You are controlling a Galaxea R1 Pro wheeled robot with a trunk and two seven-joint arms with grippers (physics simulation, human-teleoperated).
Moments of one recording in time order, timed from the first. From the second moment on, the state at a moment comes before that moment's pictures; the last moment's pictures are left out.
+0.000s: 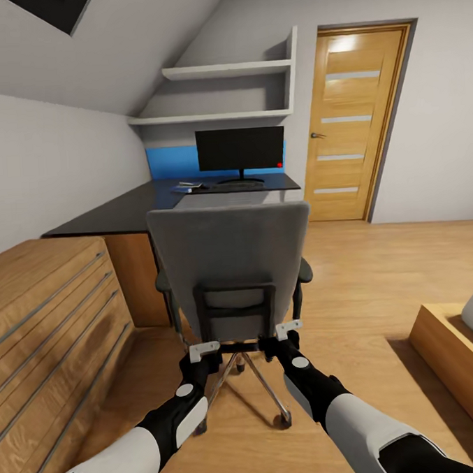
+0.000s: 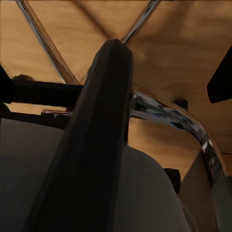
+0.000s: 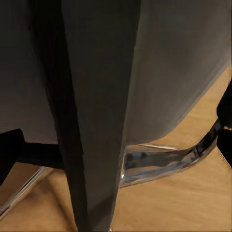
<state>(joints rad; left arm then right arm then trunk) -0.71 -0.09 -0.71 -0.39 0.69 -0.24 0.31 -0.78 0.17 0.23 -0.31 -0.01 -0.14 -0.12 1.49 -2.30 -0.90</state>
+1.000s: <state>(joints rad) -0.71 -0.09 -0.71 -0.40 0.70 -0.24 0.31 -0.78 0.17 0.23 -0.31 -0.01 -0.14 -0.12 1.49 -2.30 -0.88</state>
